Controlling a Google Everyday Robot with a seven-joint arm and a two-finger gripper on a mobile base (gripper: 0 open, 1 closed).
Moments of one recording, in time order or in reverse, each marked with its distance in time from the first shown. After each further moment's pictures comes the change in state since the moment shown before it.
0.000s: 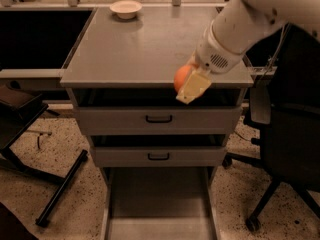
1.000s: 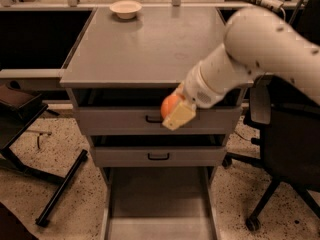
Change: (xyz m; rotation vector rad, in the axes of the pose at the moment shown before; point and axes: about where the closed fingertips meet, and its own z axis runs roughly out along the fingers) arm 0.011 0.035 0.076 -0.091 -0.121 0.046
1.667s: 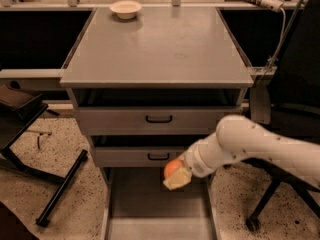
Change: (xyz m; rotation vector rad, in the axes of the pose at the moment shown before) arm 0.134 0.073 0.157 -0.126 -0.025 0.304
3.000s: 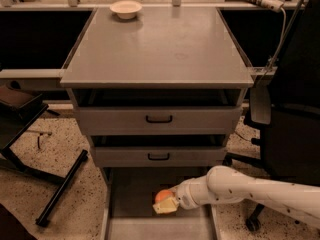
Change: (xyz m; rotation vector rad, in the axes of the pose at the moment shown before) arm 0.084 0.006 0.147 -0.078 -0.136 0.262
